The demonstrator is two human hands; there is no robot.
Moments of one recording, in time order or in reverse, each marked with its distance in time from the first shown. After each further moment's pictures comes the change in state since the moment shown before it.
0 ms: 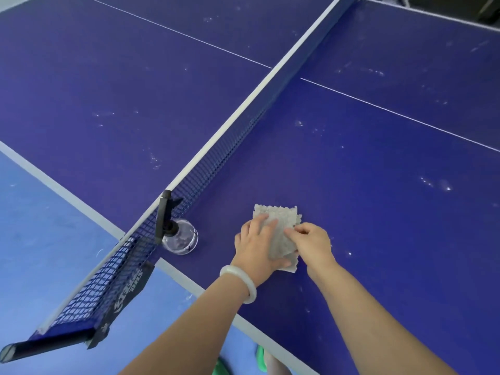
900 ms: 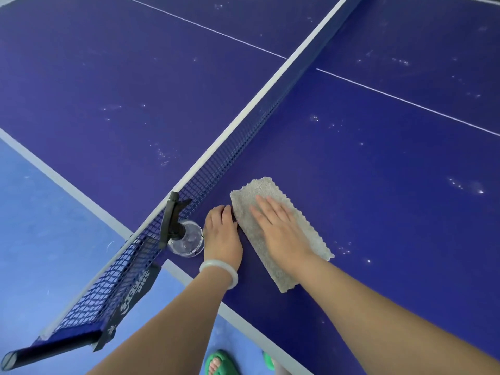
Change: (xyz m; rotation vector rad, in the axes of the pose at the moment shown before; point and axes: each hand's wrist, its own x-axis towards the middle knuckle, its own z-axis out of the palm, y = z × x) left_hand 0.030 -0.089 -0.002 0.048 0.419 -0.214; right_hand 0.034 0.005 0.064 -0.967 -0.176 -0.937
